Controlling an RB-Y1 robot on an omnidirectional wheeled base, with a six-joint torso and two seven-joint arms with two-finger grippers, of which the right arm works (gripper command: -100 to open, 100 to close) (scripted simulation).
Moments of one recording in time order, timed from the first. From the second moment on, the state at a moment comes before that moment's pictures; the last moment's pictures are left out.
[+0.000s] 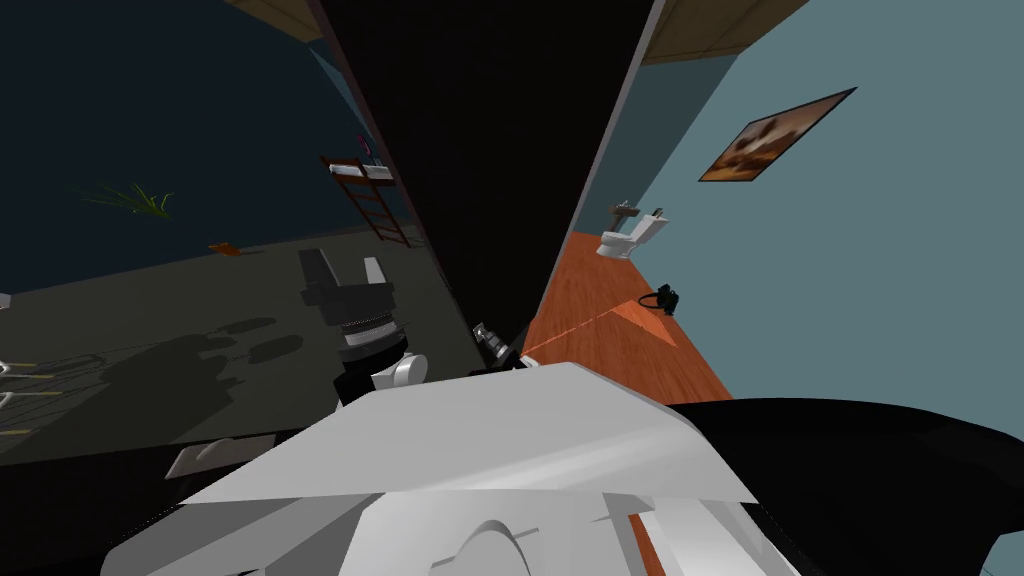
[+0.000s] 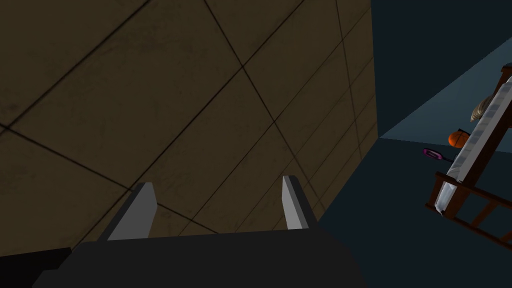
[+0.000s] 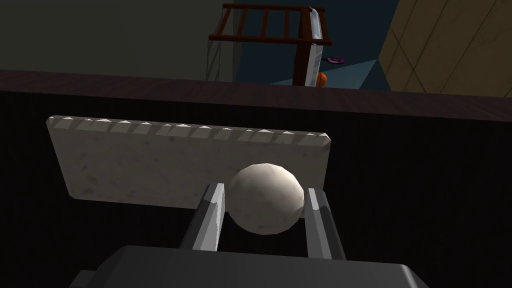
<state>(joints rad) -0.08 -0.03 0.71 -0.78 0.00 -0.75 -0.06</state>
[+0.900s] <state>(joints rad) -0.08 -0.05 0.68 -0.75 -0.01 -0.76 -0.05</state>
